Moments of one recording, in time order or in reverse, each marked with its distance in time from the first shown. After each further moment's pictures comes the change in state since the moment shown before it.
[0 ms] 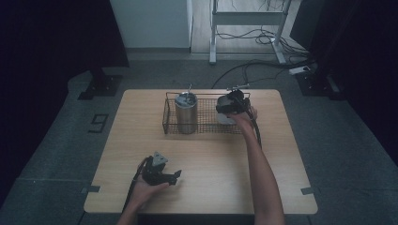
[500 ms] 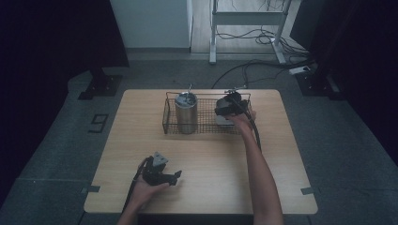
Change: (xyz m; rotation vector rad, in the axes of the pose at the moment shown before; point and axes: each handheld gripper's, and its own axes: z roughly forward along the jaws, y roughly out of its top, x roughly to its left) left arm -0.001 -0.001 0.001 0.005 -0.002 0.002; right arm 0.004 -0.005 0.011 0.046 -0.012 -0.018
